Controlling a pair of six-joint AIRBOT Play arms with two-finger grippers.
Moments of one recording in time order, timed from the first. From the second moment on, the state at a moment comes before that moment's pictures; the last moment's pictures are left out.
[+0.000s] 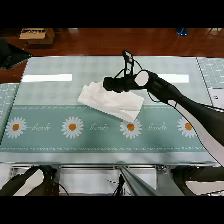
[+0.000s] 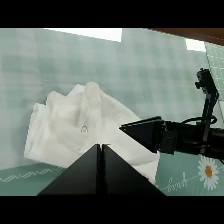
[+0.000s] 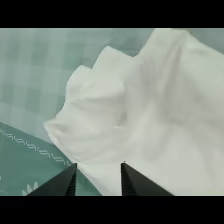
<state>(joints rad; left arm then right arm) 0.30 -1.03 1.33 0.74 -1.31 -1.32 0.53 -1.61 1.33 -0.88 0.61 1.62</state>
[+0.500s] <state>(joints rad) 0.30 -1.02 1.17 0.74 -1.28 -1.27 0.18 -1.38 1.26 -1.34 1.26 1.55</state>
